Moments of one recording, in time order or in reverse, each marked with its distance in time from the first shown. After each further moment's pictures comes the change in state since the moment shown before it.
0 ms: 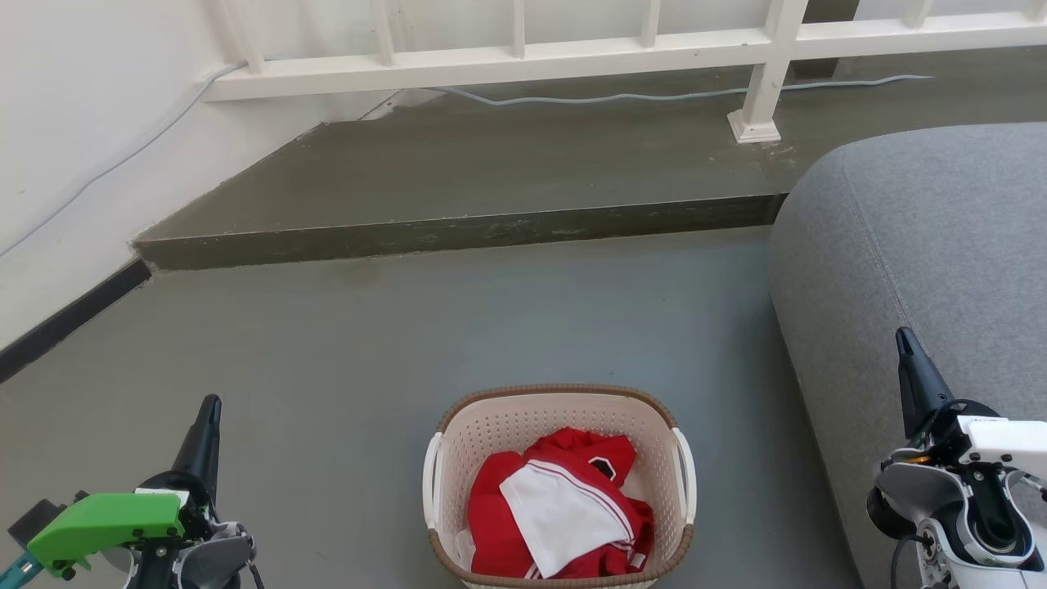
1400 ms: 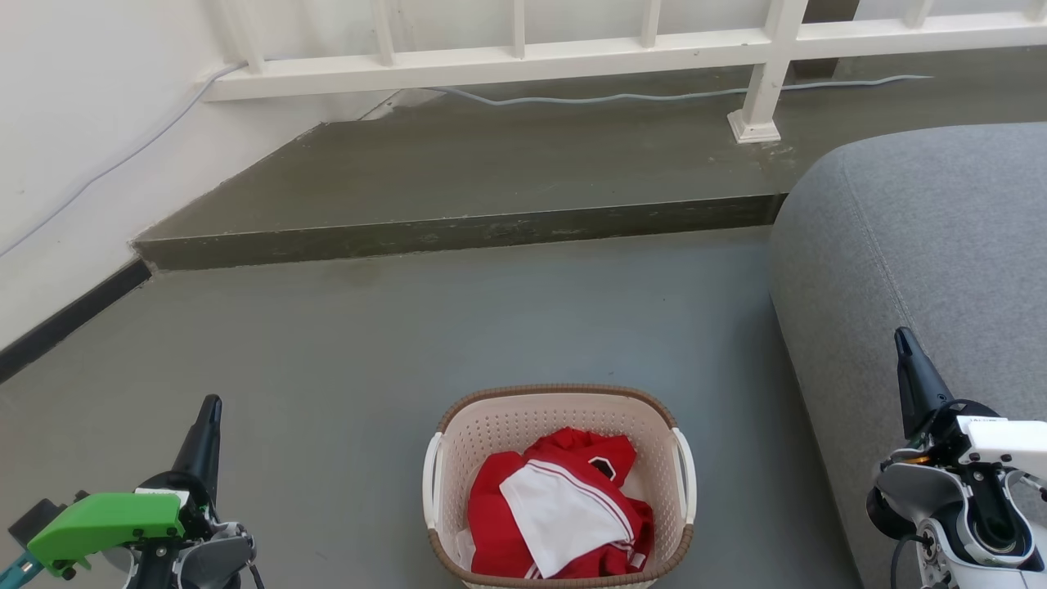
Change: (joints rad) left arm 0.000 0.000 0.001 0.000 0.000 0.000 0.003; right arm 0.000 0.002 -0.002 0.000 -0.003 0.000 0.007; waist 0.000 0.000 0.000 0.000
